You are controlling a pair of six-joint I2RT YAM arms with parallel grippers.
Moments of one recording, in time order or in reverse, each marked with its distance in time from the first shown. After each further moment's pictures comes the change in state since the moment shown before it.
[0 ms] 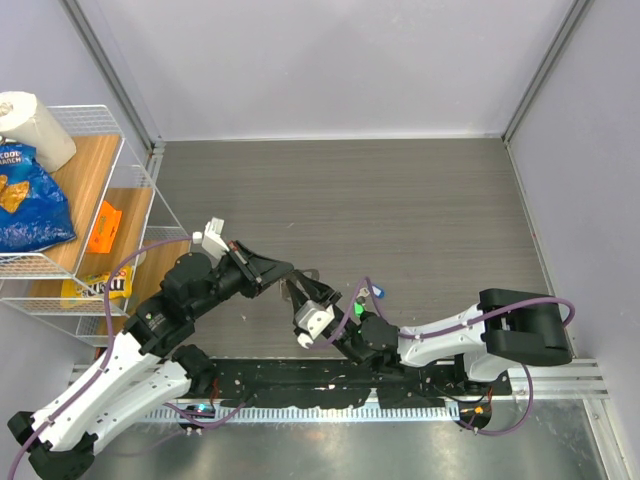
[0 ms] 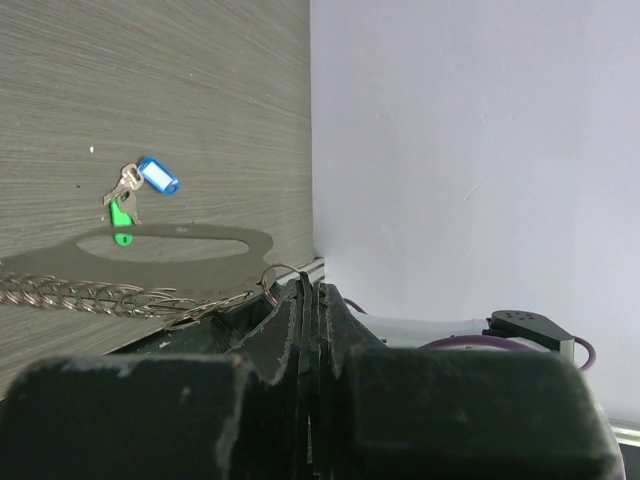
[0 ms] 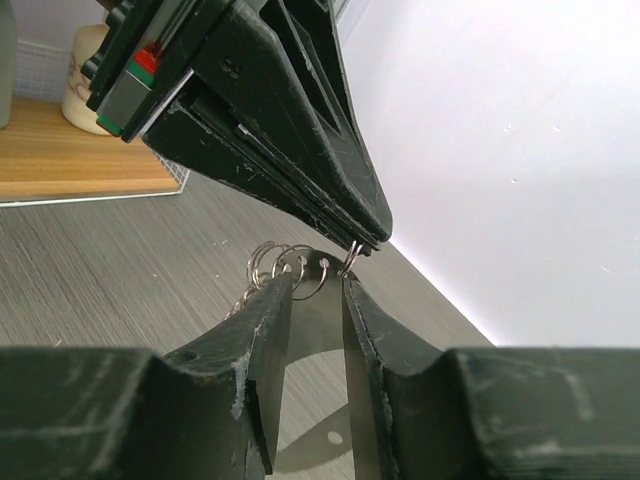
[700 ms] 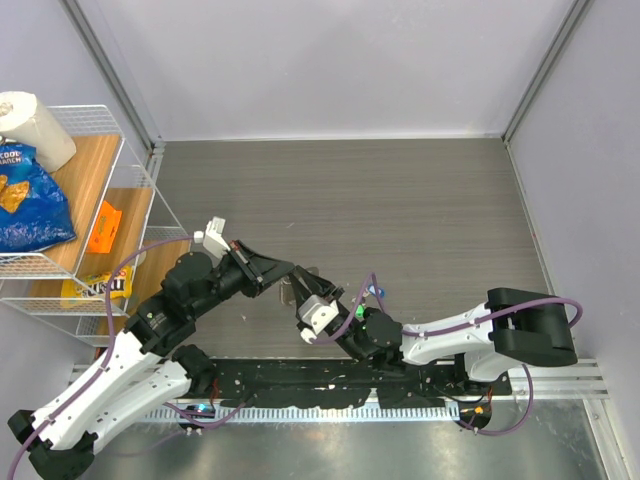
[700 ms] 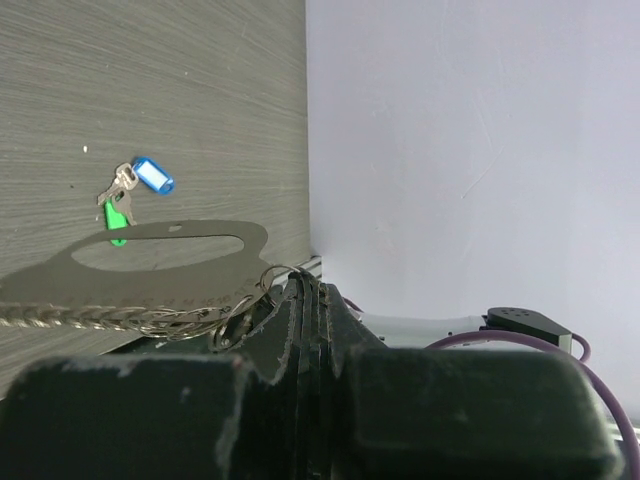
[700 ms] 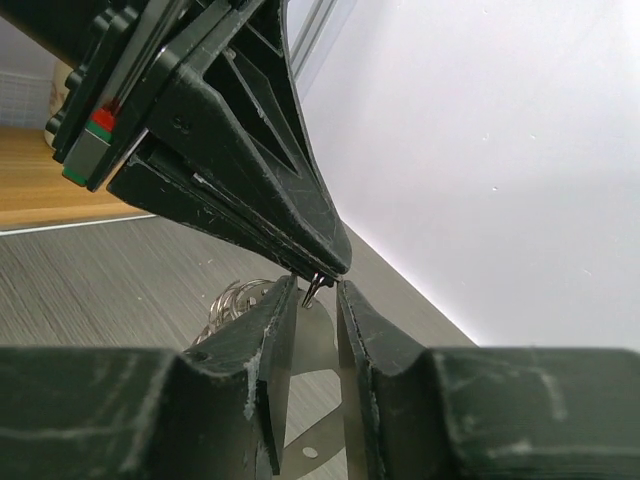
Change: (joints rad) left arm -0.003 0.008 0.000 0.014 0.005 -0.003; right arm -0.008 -0.033 0.013 0.000 0.000 -0.011
